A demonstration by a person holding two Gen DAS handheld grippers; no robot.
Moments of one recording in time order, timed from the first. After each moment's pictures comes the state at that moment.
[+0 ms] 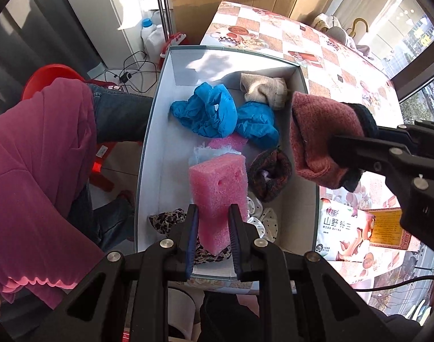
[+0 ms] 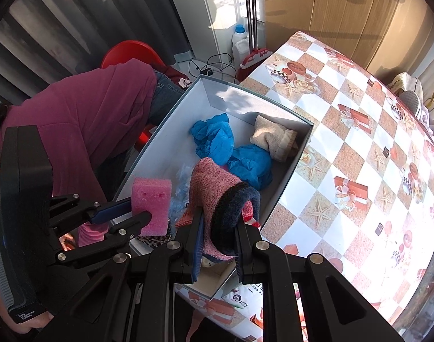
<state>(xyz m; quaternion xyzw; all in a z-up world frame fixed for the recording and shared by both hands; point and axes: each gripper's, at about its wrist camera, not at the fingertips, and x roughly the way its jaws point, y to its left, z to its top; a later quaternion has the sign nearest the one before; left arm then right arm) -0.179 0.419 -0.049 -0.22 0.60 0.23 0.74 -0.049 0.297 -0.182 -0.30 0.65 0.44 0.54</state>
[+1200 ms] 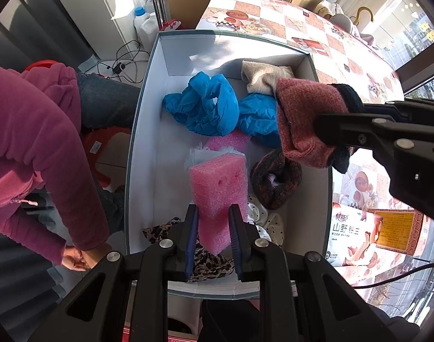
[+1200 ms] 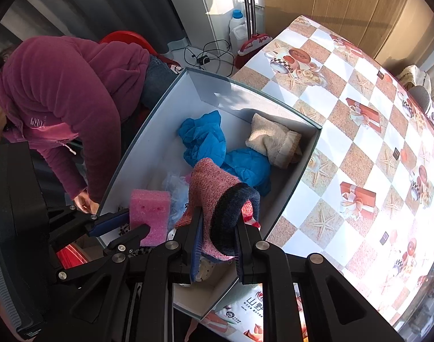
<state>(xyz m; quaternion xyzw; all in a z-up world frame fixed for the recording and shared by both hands) -0.160 0.431 -0.075 -0.22 0.63 0.21 0.72 -0.032 0.321 -0.222 -0.31 0.67 0.42 0.52</state>
